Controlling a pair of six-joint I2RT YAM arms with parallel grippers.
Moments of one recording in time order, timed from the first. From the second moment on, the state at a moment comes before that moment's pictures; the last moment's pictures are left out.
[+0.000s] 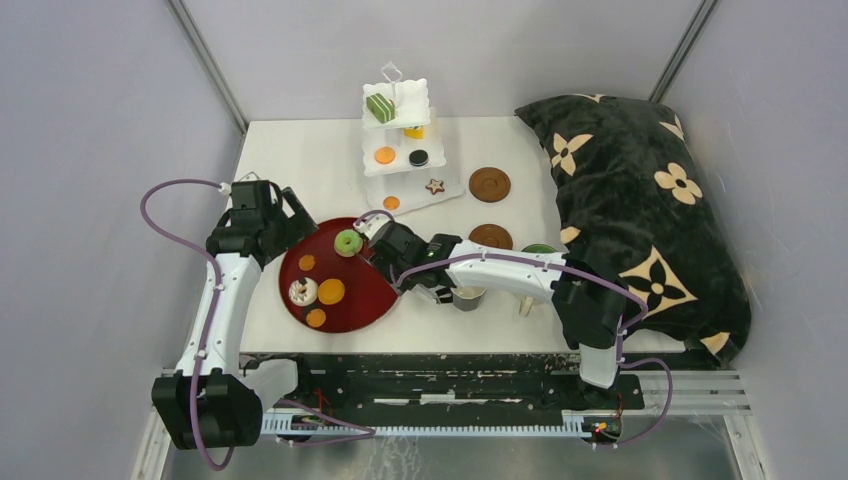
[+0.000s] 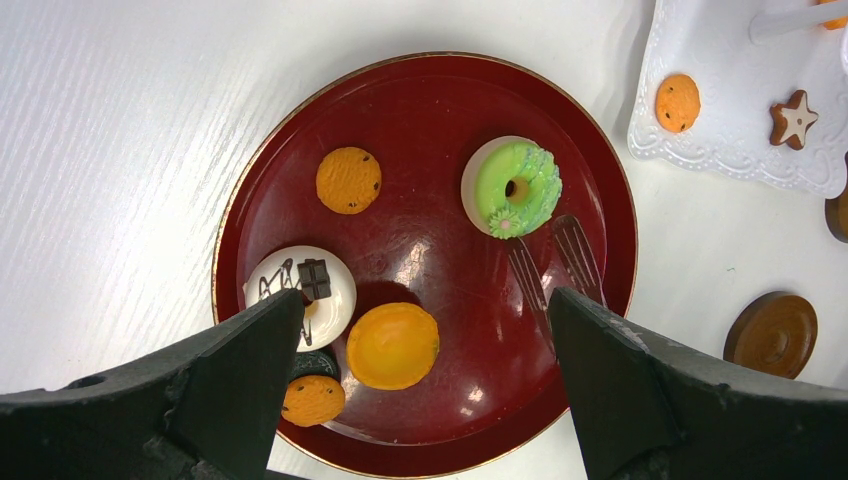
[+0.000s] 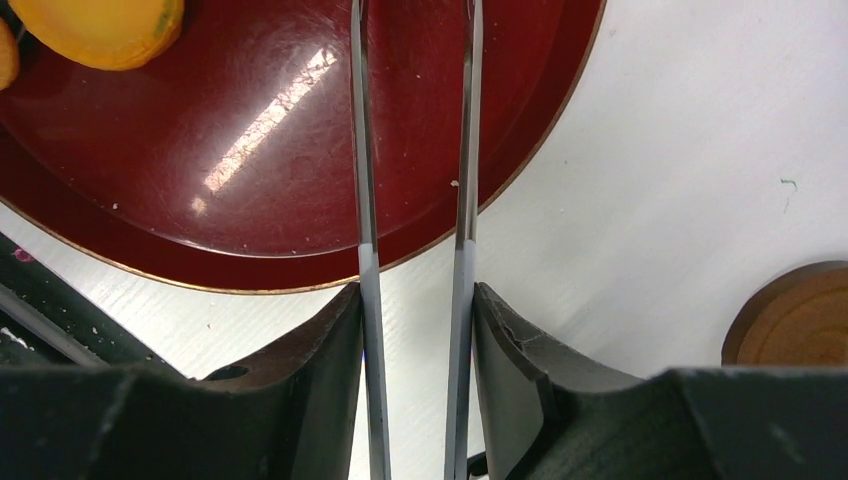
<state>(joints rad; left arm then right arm) 0.06 1.09 0.99 -0.76 -0.08 -0.51 1.11 1.89 1.45 -0.49 0.24 0.22</state>
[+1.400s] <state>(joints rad) 0.06 1.09 0.98 -0.75 -0.08 -0.51 1.11 1.92 1.51 -0.50 0.22 0.17</state>
